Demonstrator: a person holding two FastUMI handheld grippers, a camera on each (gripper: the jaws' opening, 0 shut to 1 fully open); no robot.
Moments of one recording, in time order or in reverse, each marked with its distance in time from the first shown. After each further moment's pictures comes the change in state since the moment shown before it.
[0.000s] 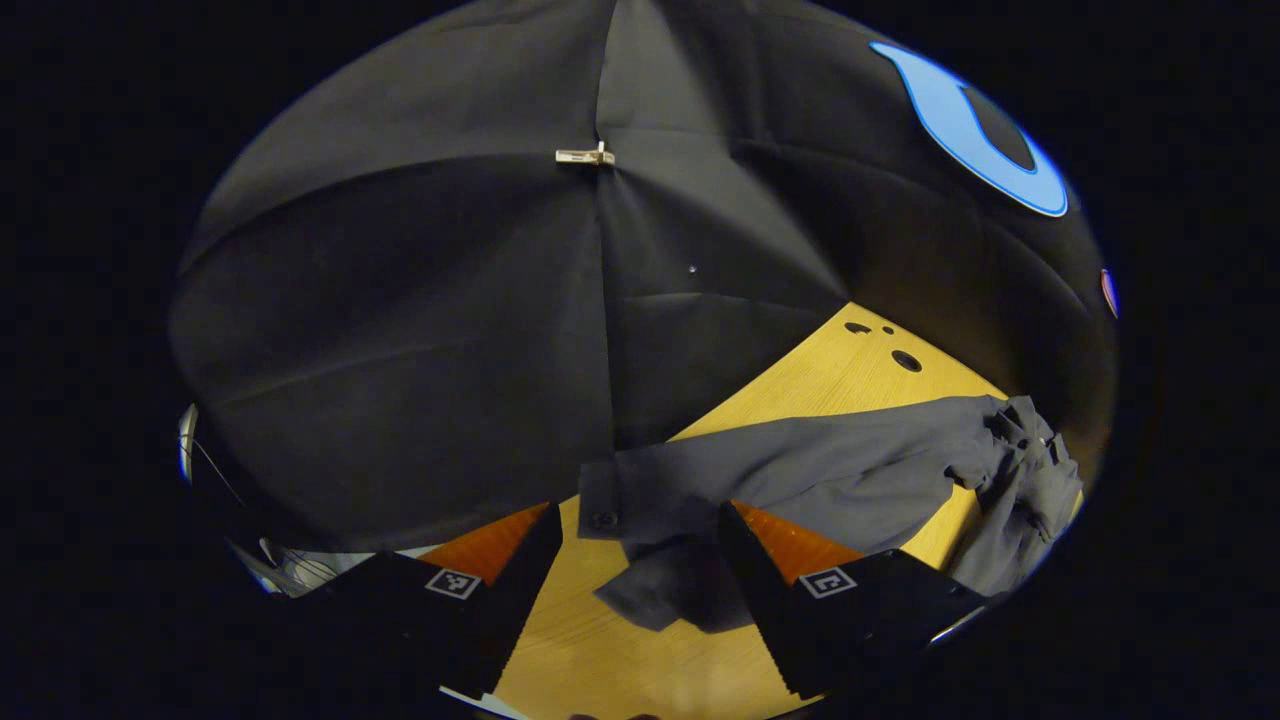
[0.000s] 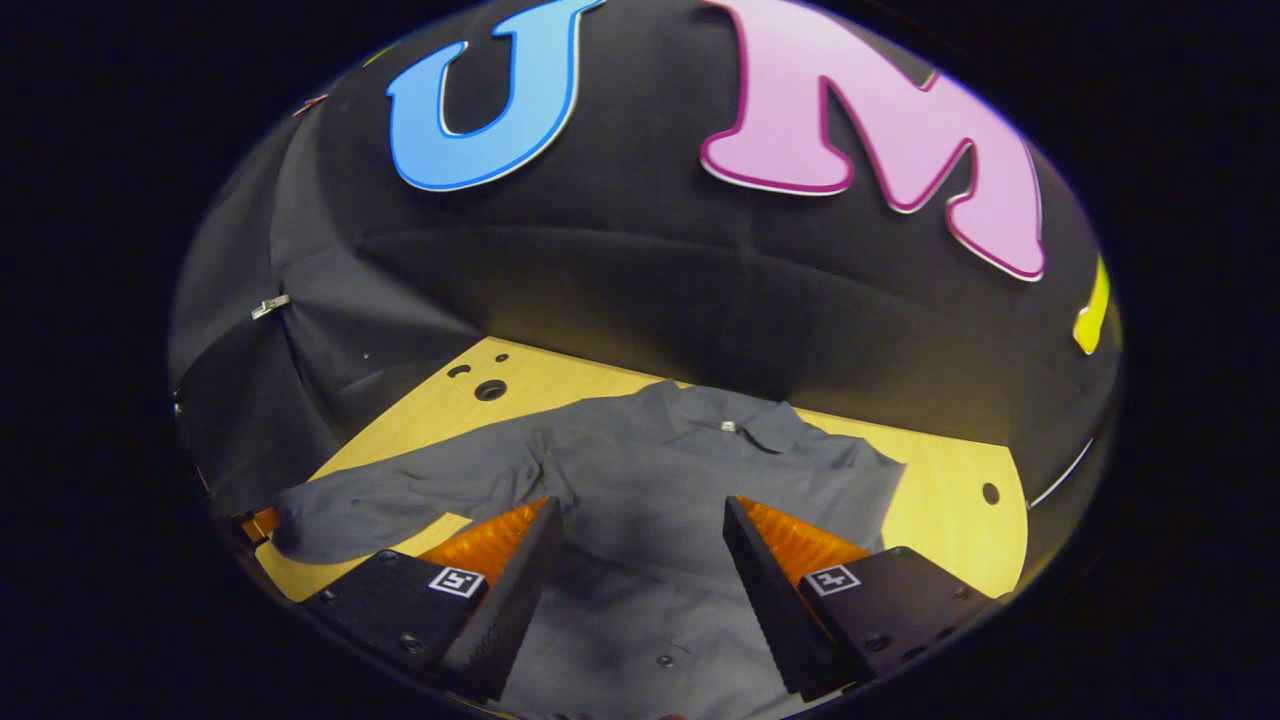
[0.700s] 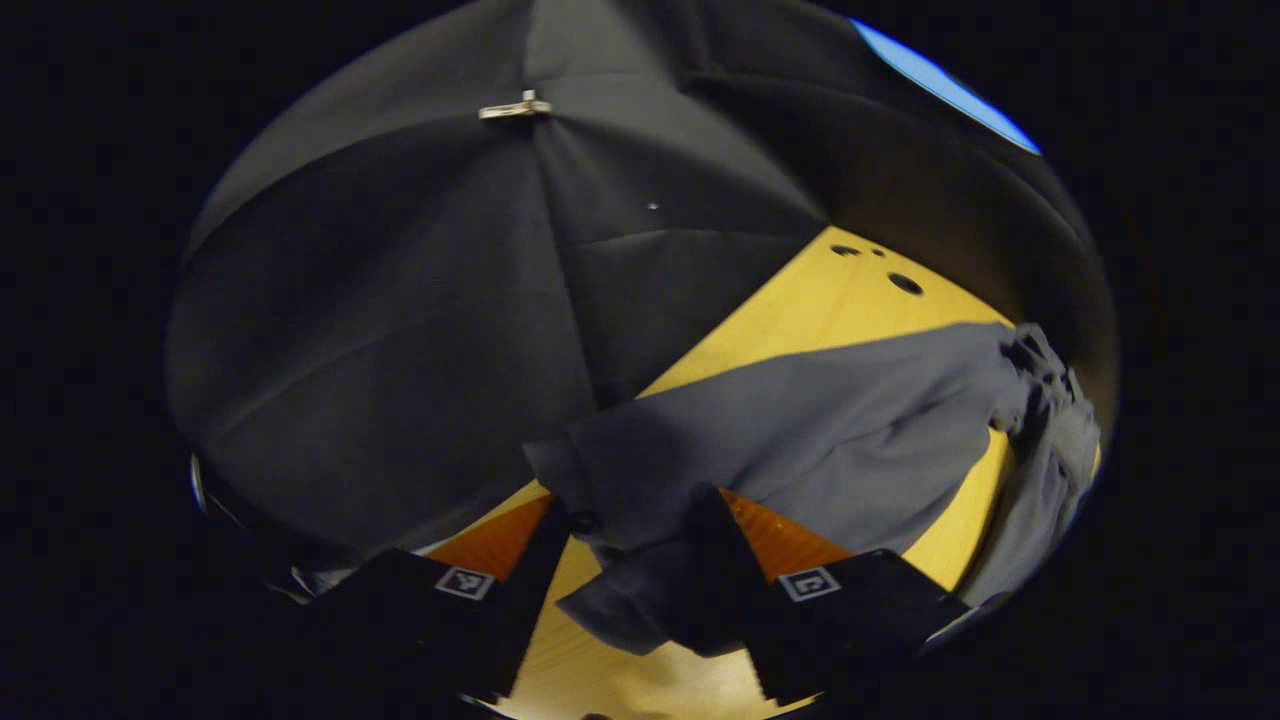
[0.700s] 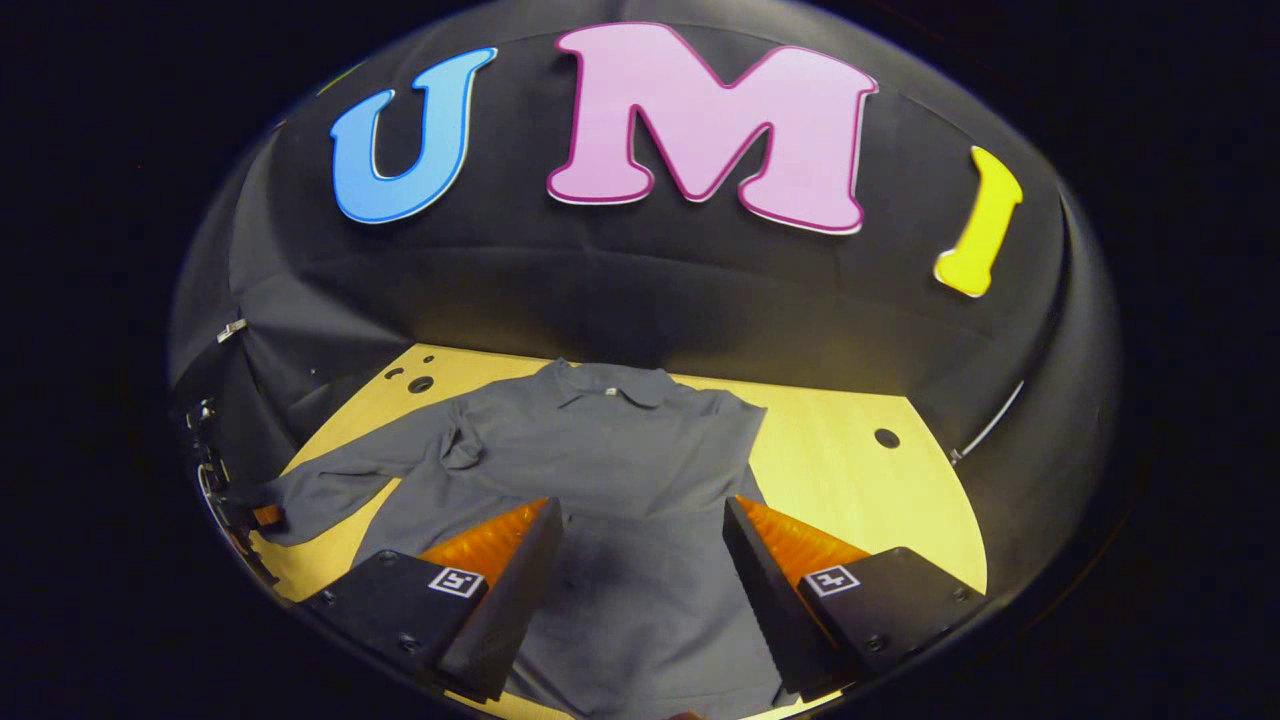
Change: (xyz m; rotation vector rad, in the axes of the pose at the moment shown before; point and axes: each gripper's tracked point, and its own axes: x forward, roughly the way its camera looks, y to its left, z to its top) left arm 0.032 -0.013 -0.029 0.182 0.140 -0.055; right arm -0.107 -0.084 -0.051 0.116 0.002 -0.200
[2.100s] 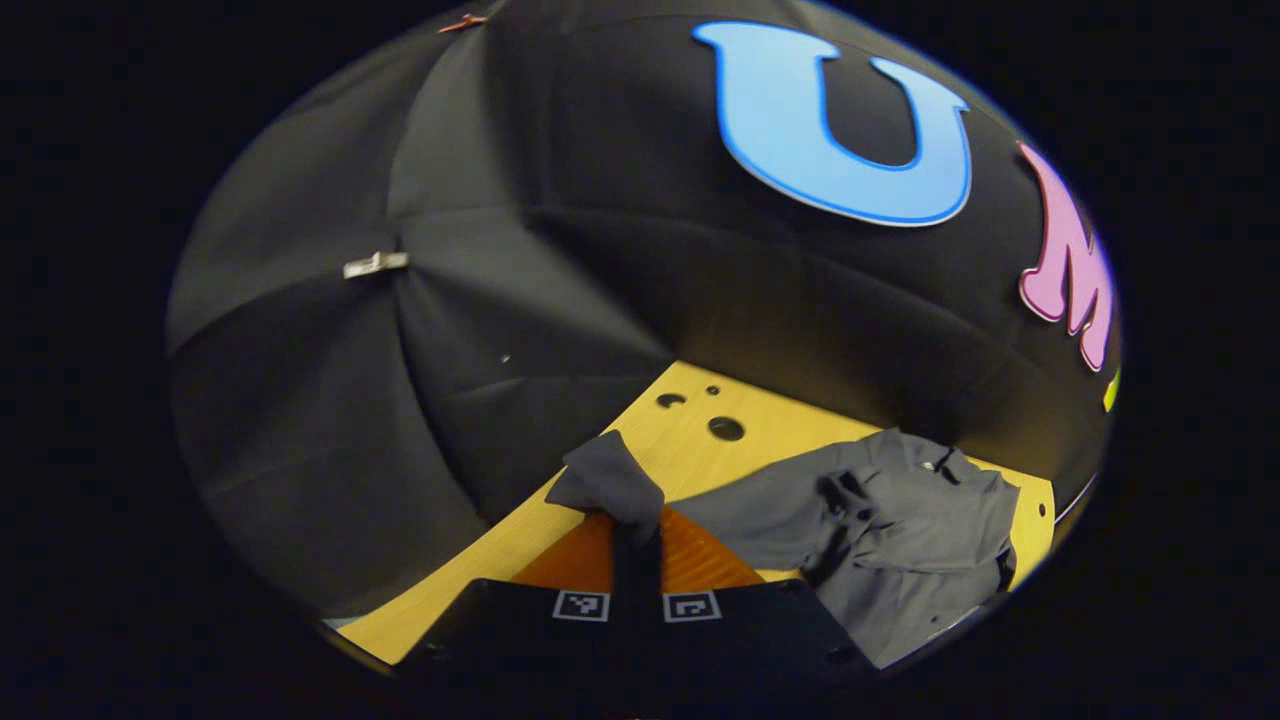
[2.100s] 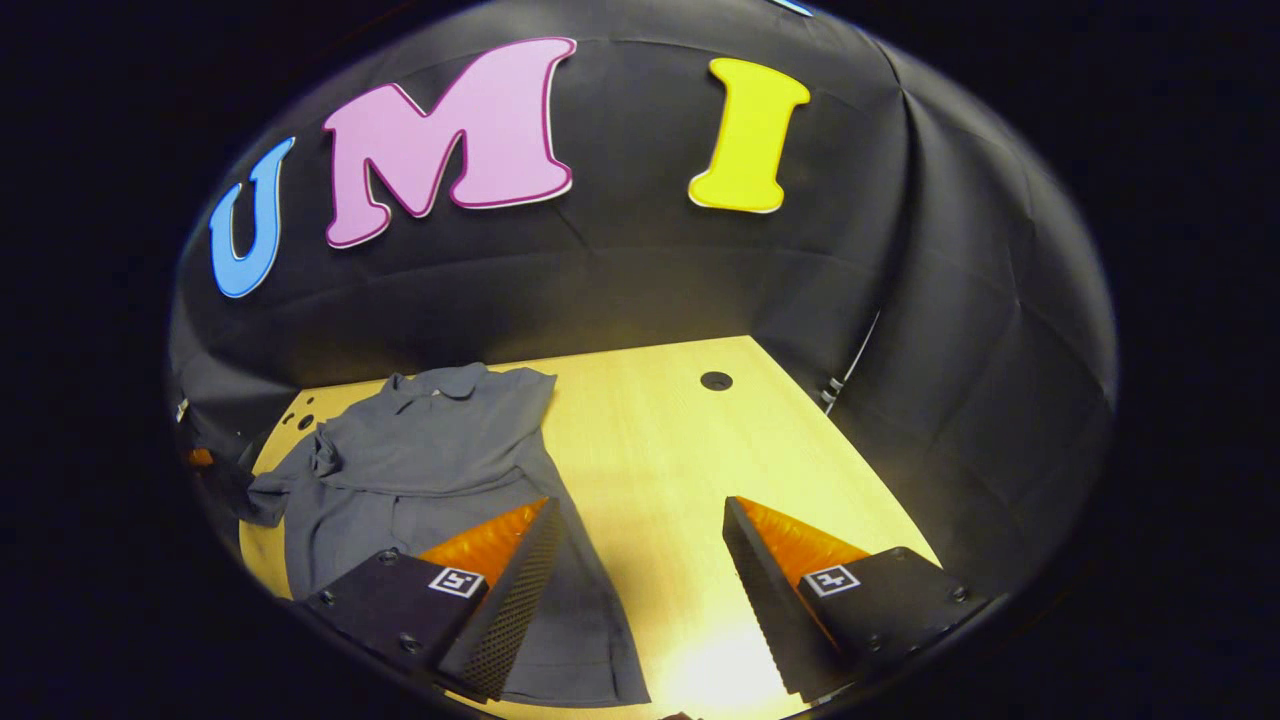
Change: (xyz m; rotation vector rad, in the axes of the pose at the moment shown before) left arm -0.092 -0.175 0.165 0.067 -0.307 -0.246; right arm -0.042 -0.224 -0.056 0.214 0.017 -0.252
